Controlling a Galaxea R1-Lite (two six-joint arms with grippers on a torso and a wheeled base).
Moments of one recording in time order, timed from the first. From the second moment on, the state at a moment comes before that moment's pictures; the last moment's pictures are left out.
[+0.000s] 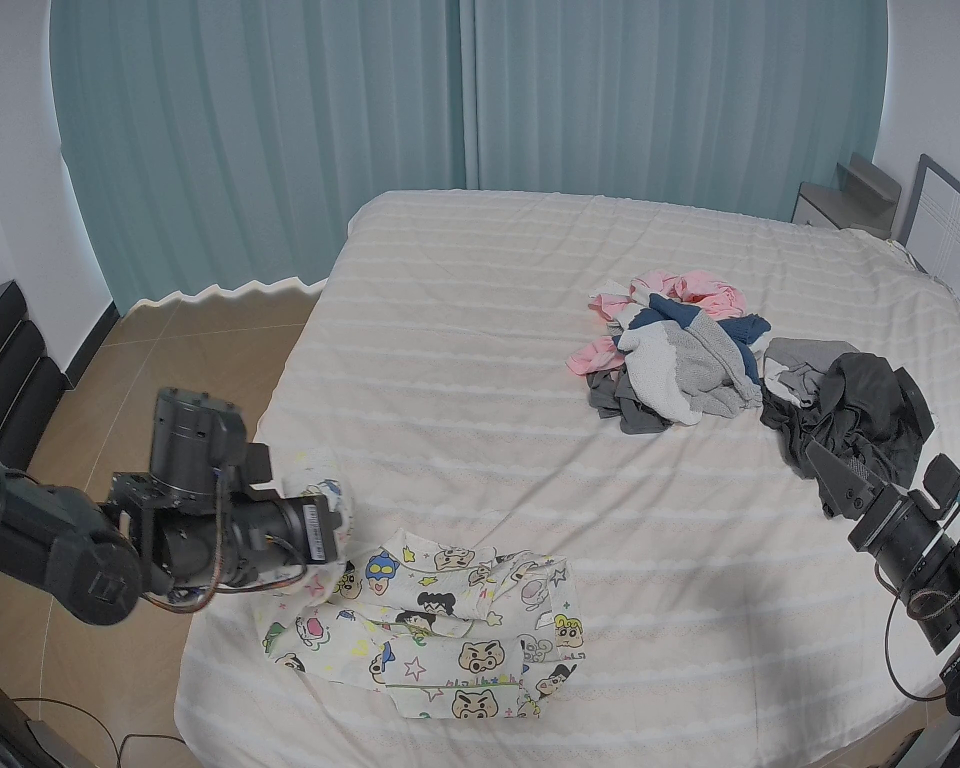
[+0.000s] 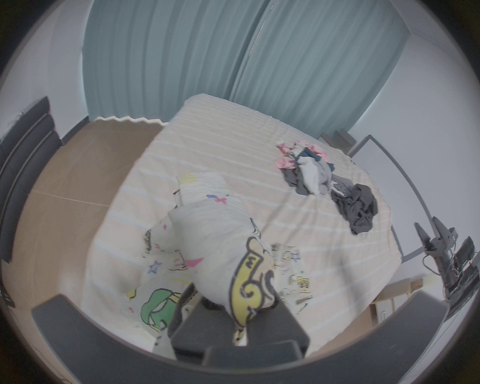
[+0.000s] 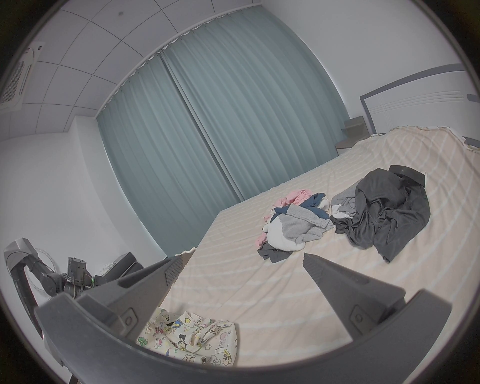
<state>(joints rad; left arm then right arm) -0.44 1.65 -0.66 -0.39 0.03 -0.42 0.34 1.36 -0.02 -1.39 -0.14 0.43</state>
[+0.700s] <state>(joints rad) -0.75 1.94 -0.76 -0.62 0.09 -0.66 0.34 1.36 -0.02 -1.34 -0.14 0.43</state>
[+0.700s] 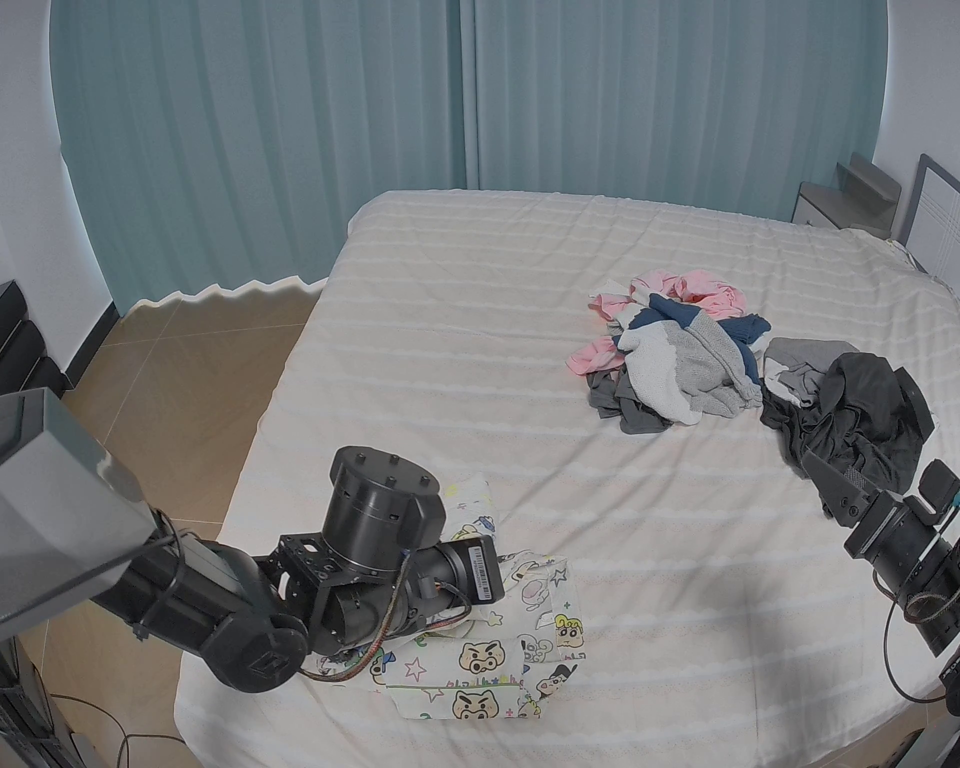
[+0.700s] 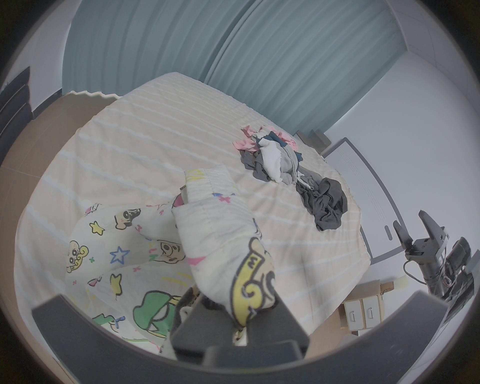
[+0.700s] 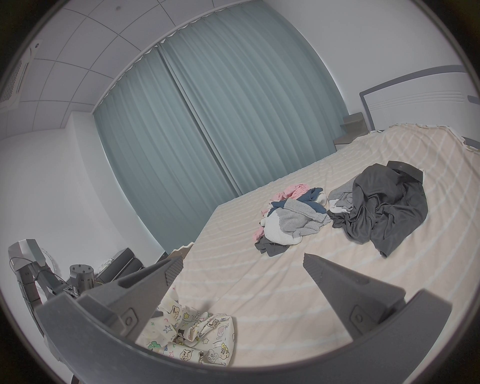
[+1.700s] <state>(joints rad) -0.65 1.77 -0.62 -0.73 0.09 -0.68 0.40 1.37 -0.02 -1.34 -0.15 0.47</state>
